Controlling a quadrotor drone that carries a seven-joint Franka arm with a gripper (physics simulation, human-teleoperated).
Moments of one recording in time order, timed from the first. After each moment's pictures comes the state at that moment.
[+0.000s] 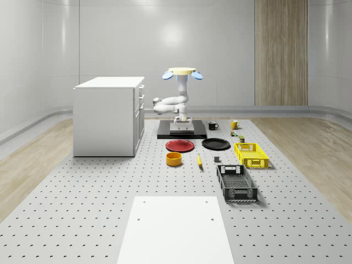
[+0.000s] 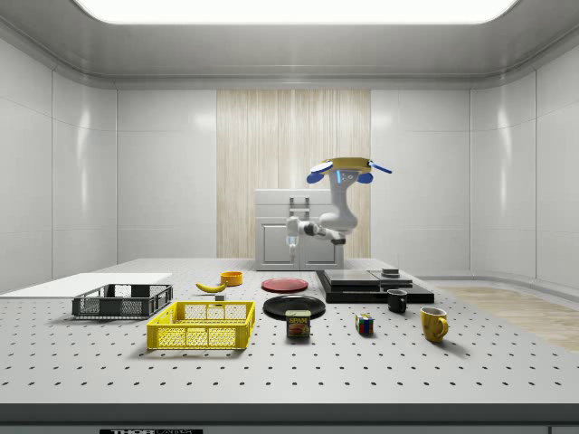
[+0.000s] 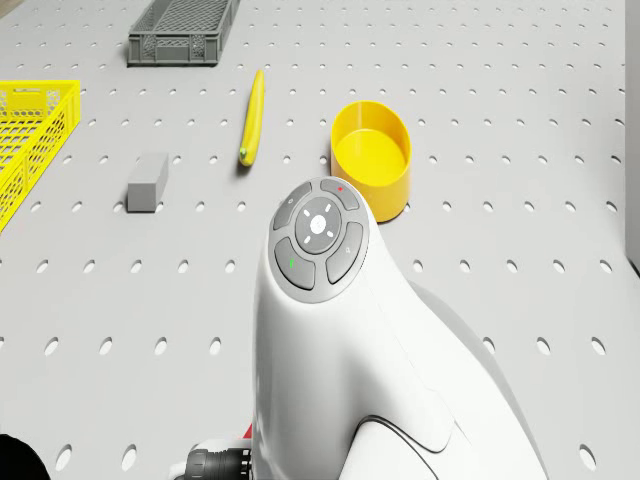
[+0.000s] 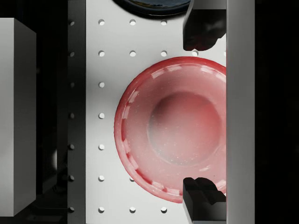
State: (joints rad) arm -1.13 -1.34 1.34 -2.88 -1.85 1.40 1.65
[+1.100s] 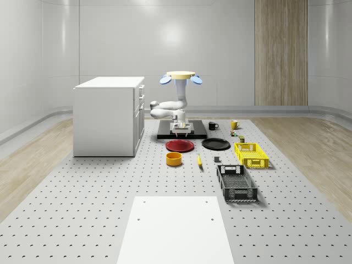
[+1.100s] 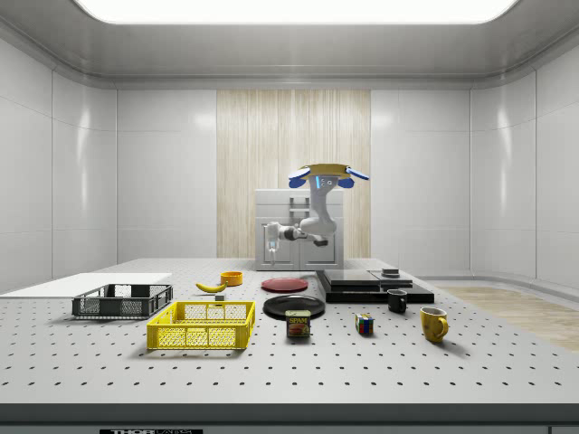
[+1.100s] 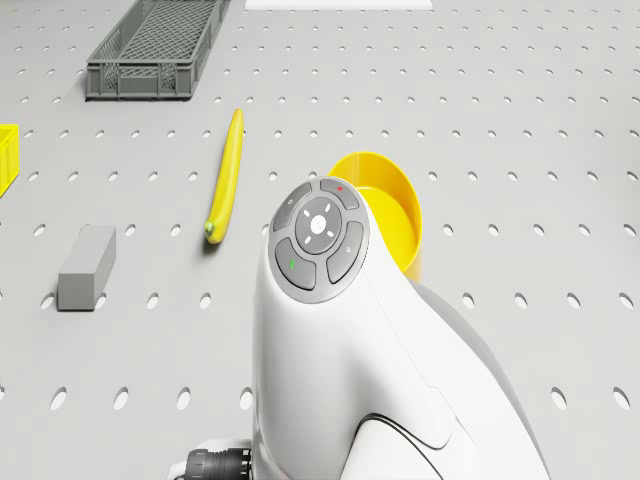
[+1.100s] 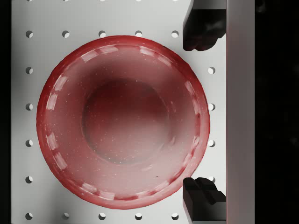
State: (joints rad) arm -1.14 -1.40 1.35 -2.88 -1.82 1.47 1.67
